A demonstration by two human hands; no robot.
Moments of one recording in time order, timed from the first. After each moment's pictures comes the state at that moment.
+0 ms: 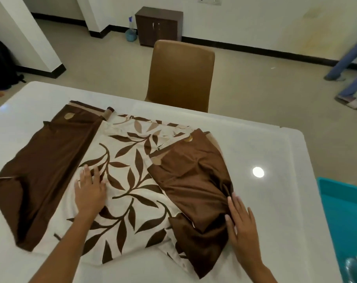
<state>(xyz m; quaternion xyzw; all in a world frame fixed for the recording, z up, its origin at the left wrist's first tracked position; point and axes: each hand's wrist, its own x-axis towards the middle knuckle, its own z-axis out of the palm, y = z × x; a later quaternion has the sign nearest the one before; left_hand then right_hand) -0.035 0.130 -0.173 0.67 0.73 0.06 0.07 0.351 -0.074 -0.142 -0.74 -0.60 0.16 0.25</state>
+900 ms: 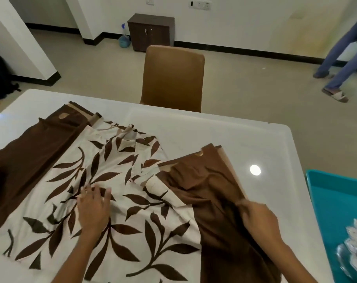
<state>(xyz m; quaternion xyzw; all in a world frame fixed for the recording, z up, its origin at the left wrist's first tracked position) -0.021 0.071 -0.164 0.67 0.73 0.05 0.10 0.388 -0.082 -0.073 -0.83 -0.52 0.18 0.09</state>
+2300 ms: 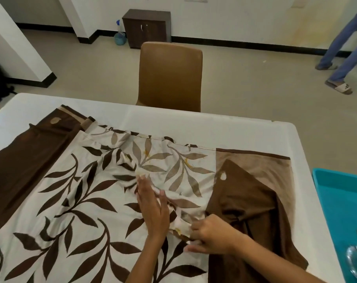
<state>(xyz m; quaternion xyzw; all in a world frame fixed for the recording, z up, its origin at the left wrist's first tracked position) 0.162 0.044 -0.157 0.64 0.63 0.38 0.23 0.333 -0.028 -0.128 -0.43 -0.89 0.12 0.10</state>
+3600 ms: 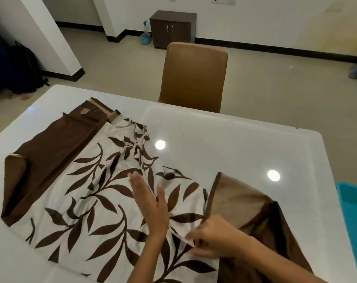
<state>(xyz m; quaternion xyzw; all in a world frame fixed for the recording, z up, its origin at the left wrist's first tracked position) 0.128 0.037 -0.120 0.54 0.67 0.45 0.24 0.301 -0.018 -0.092 -0.37 -0.89 0.26 -0.02</state>
